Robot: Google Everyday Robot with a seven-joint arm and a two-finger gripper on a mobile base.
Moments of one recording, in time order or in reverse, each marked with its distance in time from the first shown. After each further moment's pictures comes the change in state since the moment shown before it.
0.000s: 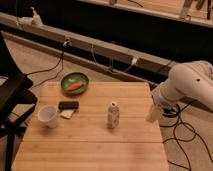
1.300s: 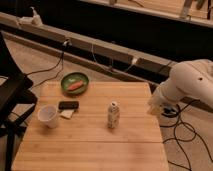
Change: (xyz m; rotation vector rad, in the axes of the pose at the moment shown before) arm 0.002 0.011 -0.006 -0.015 0.003 -0.051
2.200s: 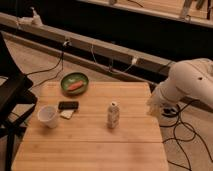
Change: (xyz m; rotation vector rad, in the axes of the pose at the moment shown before) arm -0.007 0.014 0.003 -0.005 0.007 -0.050
